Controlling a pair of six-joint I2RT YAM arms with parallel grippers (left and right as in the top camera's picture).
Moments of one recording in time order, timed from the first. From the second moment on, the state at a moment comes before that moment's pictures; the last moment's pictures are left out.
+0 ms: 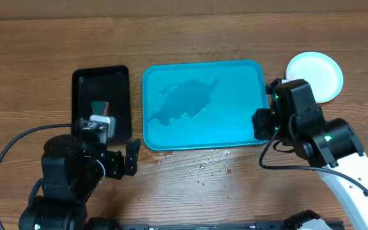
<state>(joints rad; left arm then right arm) -0.08 0.68 0.94 -0.94 0.21 -0.07 0.36 1.16 1.16 -1.02 -0.03 0.36</state>
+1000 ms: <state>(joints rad) -0.08 0.82 0.94 -0.89 0.24 -0.16 0.36 1.16 1.16 -1.02 -0.03 0.36</state>
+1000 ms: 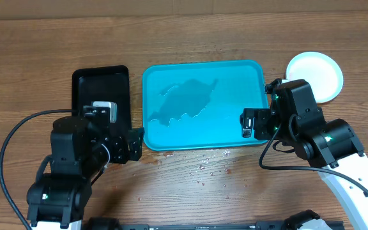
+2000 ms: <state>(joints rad) 0.00 0.16 0.49 -0.48 0.18 -0.04 0.36 1.16 1.16 -1.02 -0.03 0.36</state>
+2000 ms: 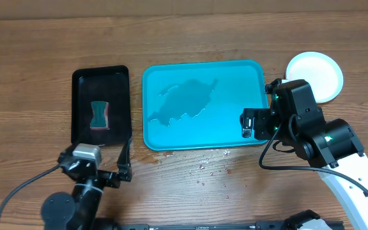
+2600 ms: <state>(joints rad) 0.00 0.02 0.07 -0.22 0.21 -0.11 0.36 1.16 1.16 -1.02 -0.03 0.36</state>
